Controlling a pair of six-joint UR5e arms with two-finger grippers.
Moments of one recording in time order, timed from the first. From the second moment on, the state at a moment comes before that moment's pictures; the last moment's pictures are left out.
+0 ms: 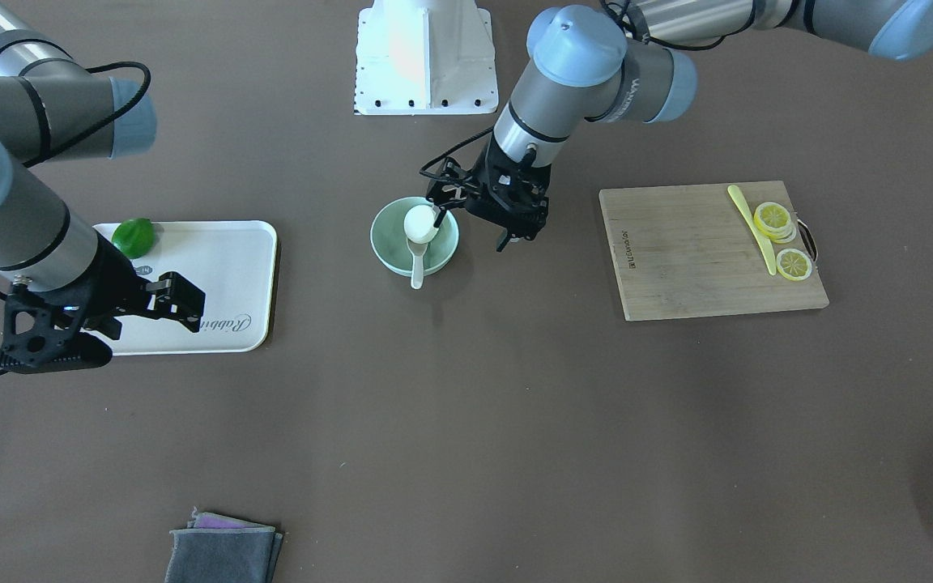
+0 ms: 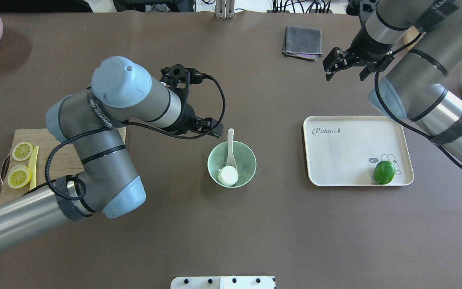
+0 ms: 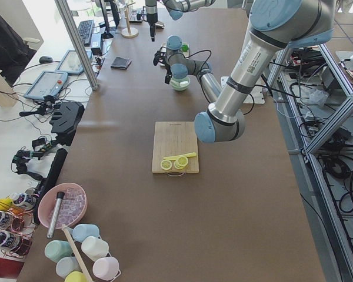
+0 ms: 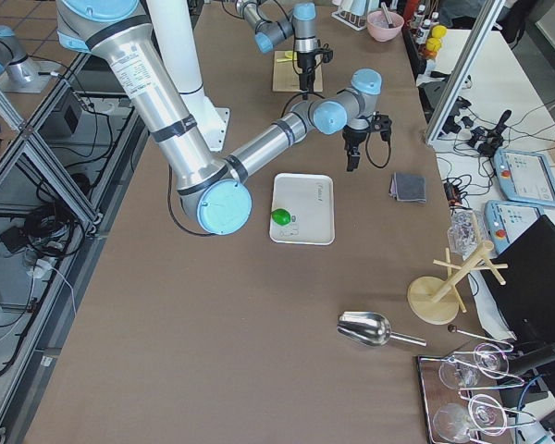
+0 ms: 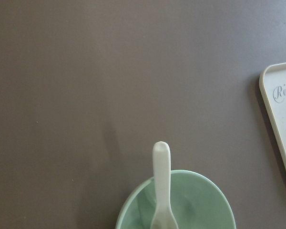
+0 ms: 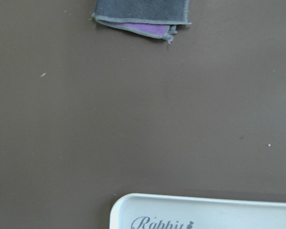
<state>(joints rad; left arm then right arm) -0.65 -2.18 -1.74 -1.86 -2.00 -0.96 1.04 -1.06 1.64 -1.61 2.24 0.69</state>
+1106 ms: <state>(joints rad) -1.46 -1.60 -1.82 -1.75 -2.27 -0.26 1.41 -1.44 1.61 -1.60 2.28 0.07</state>
